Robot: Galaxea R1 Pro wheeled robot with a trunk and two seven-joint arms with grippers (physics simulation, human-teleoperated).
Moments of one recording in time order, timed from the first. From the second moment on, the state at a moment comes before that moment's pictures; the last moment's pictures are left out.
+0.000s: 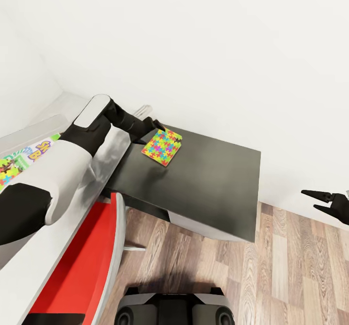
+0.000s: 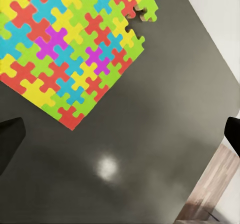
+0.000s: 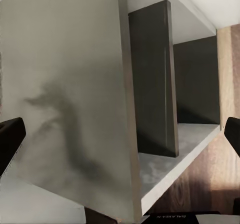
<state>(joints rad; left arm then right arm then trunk) -1.52 0.02 -0.38 -0.71 1.69 1.00 0.82 -0.33 -0.75 -0.36 -1.45 -1.37 1.04 0.11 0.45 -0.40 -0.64</state>
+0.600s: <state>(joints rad) -1.51 0.03 -0.39 -0.71 1.69 1.00 0.82 -0.33 -0.75 -0.37 -1.45 -1.37 1.04 0.11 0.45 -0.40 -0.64</state>
